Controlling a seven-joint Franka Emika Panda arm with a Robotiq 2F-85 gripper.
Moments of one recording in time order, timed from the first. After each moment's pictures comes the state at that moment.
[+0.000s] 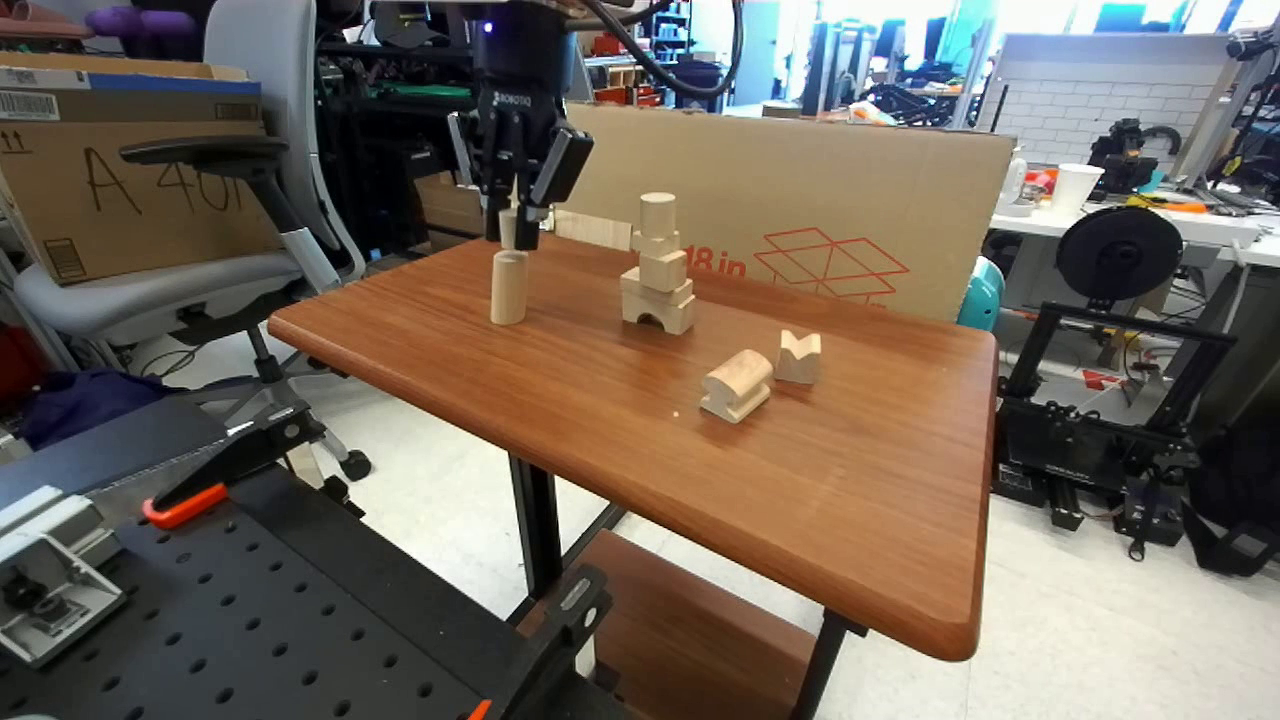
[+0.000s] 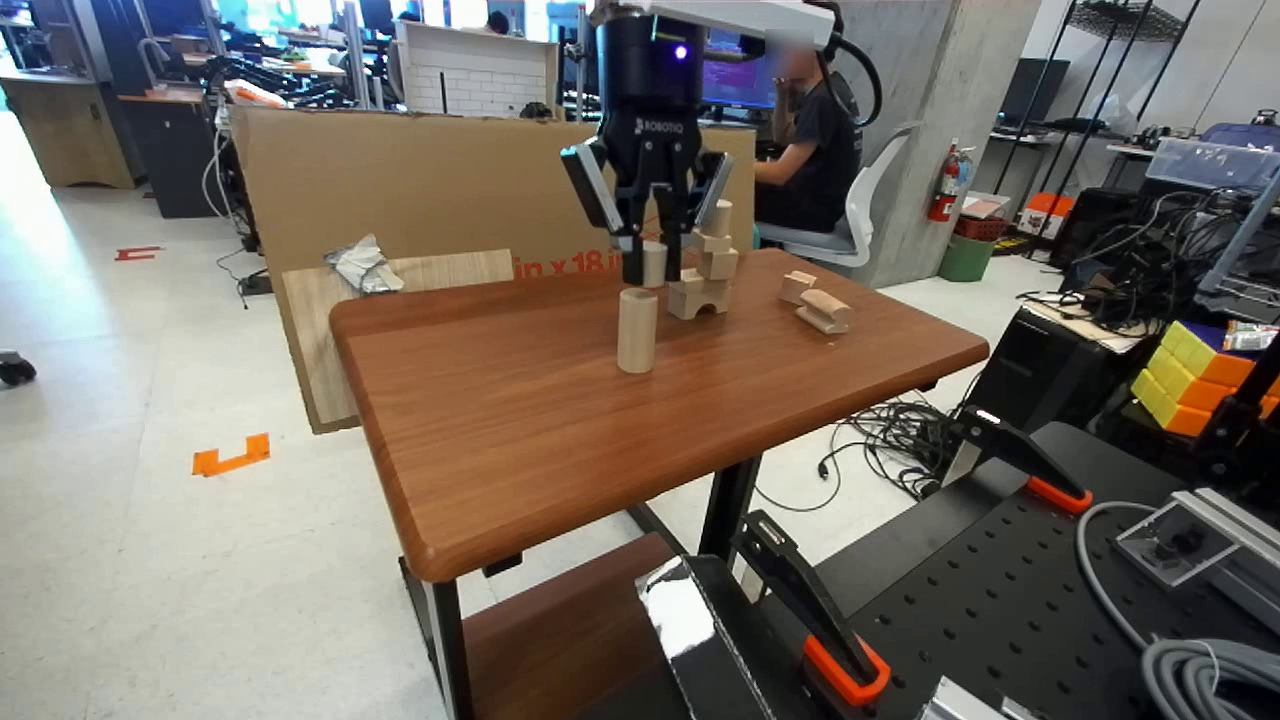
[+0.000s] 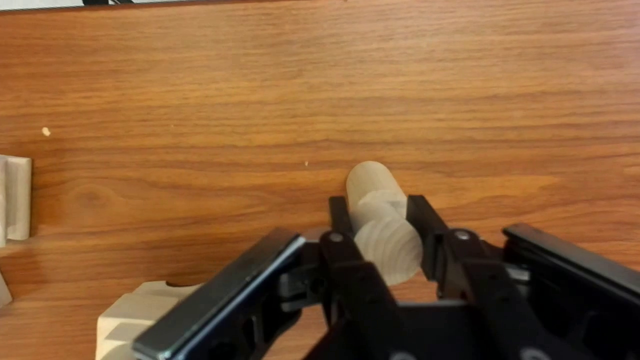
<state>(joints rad) 0.11 0.43 0.07 -1.96 0.01 2.18 0.17</state>
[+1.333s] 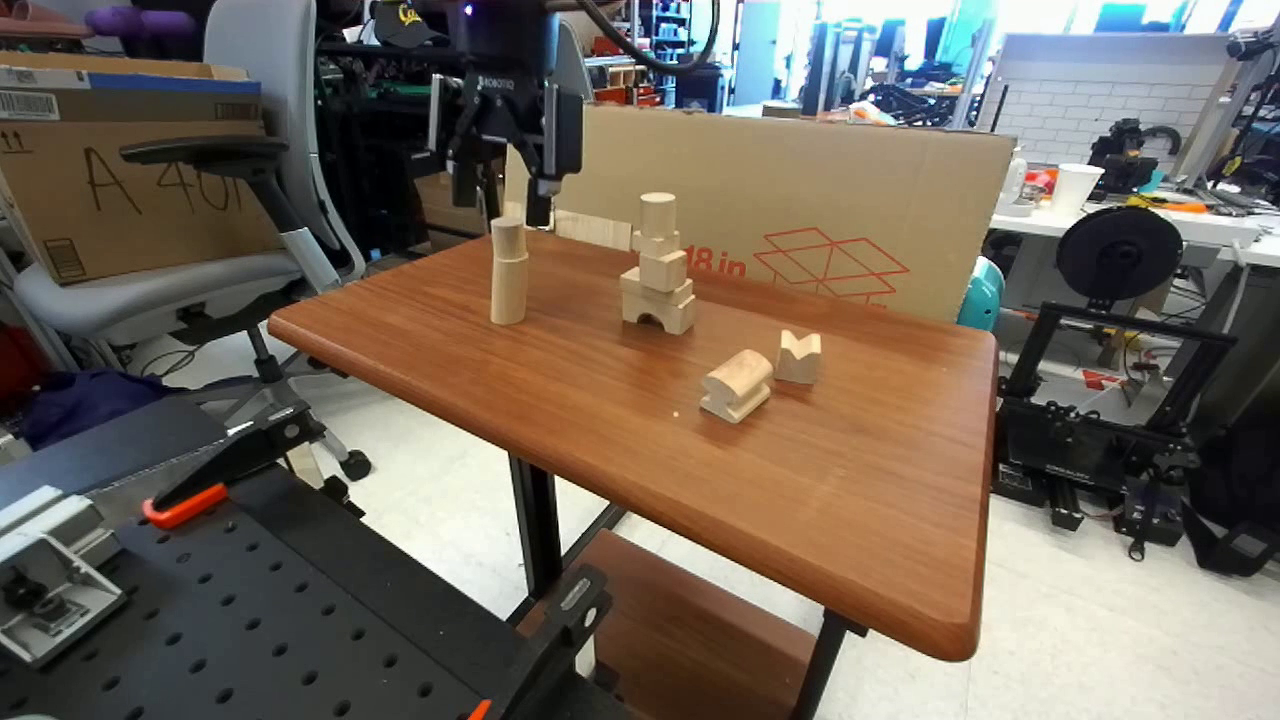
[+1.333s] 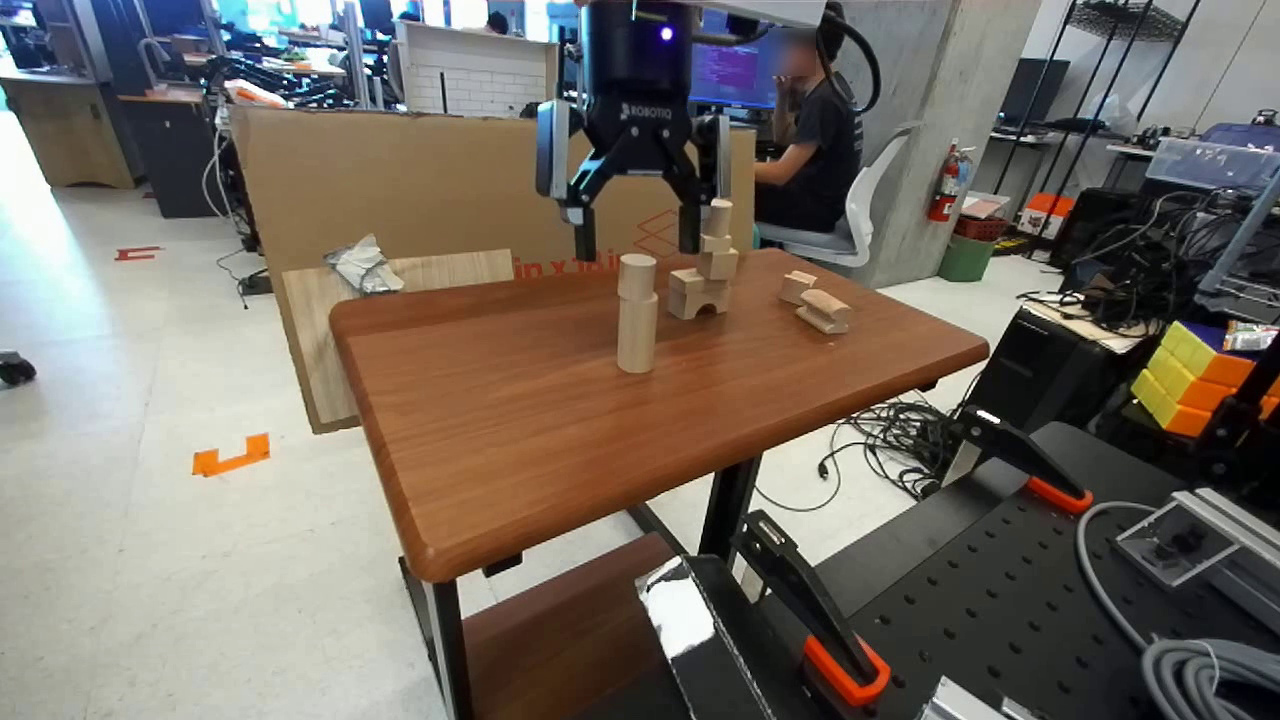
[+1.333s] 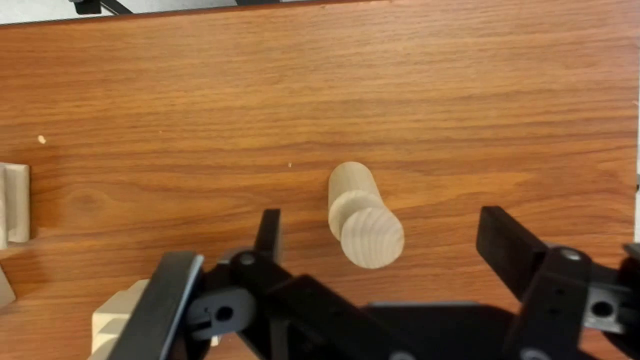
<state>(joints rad) 0.13 0.40 0.07 -1.97 0.01 2.17 0.21</state>
